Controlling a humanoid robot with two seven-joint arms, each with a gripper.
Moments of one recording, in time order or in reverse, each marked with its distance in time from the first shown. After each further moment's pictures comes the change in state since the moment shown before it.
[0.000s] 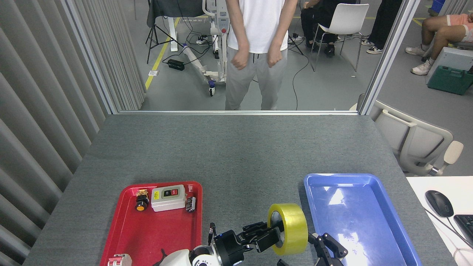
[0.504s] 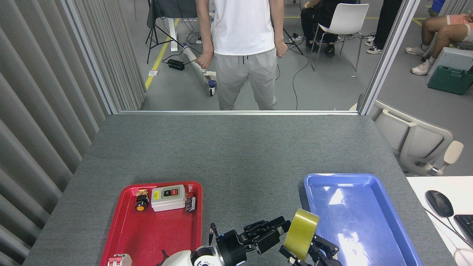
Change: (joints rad) left arm 0.014 0.003 0.000 -0.055 0.007 0.001 0.019; right arm 0.003 0.002 -0.002 0.003 -0.001 -0.004 -0.003
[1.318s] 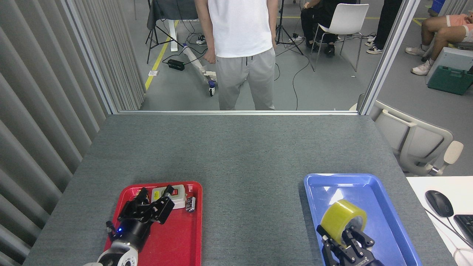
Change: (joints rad) left arm 0.301 0.346 0.437 -0.431 -0.408 0.777 0.319; right arm -0.023 -0.024 -0.111 0.041 -0.013 0.362 0.186
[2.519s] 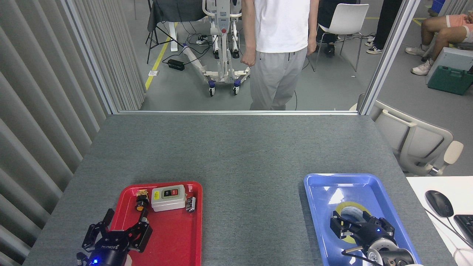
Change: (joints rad) left arm 0.245 -0.003 0.175 -0.253 -0.278 0.125 -0.080; right arm -0.300 -0.171 0.272 0.251 -0.198 0.584 0.327
